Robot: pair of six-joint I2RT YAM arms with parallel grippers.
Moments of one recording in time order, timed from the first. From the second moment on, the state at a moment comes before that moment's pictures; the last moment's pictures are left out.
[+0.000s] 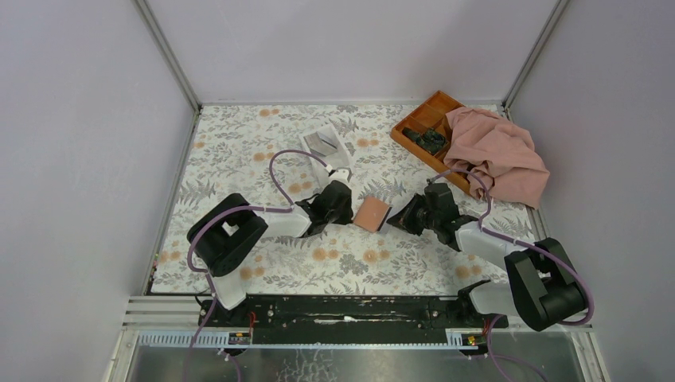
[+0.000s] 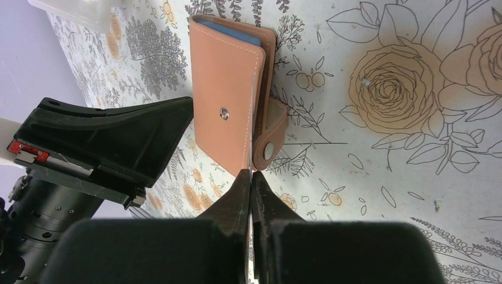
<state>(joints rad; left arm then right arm) -0.80 1.78 0.83 0.21 -0.14 -0.60 0.38 1.30 0.44 0.09 -0.29 1.00</state>
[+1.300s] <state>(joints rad) -0.81 1.79 0.83 0.23 -0.14 -0.60 0.38 1.38 0.33 0.37 -0.32 1.10</state>
